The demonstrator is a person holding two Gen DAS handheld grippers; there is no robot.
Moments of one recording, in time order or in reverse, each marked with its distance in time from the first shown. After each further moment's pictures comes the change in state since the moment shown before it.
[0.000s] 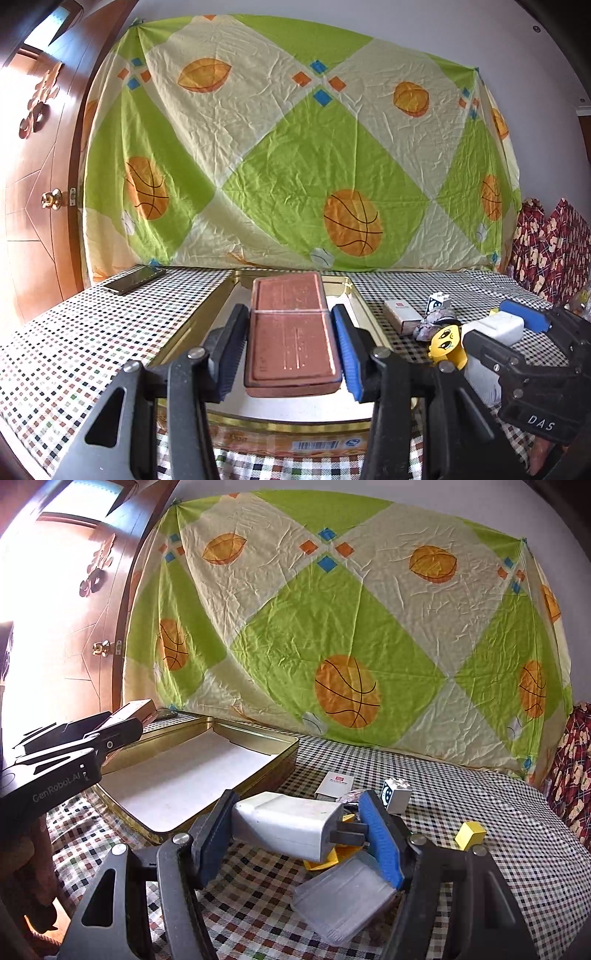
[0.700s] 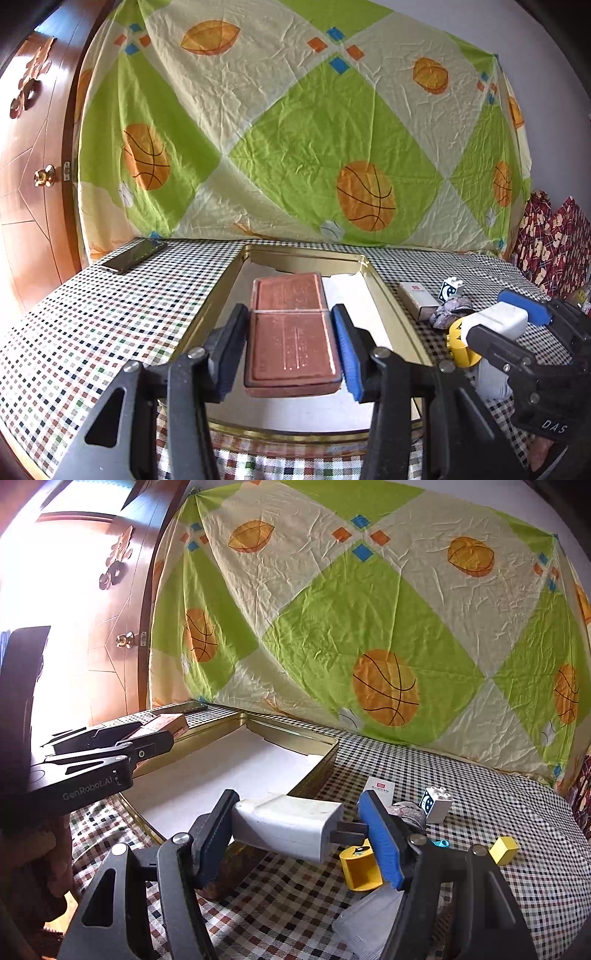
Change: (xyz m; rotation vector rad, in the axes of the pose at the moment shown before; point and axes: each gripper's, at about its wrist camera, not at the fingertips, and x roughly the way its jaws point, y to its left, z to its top) left arm 0.028 0.025 0.013 -0.019 0.149 -0.007; right arm 0.019 0.015 0.024 -0.013 0.058 0.117
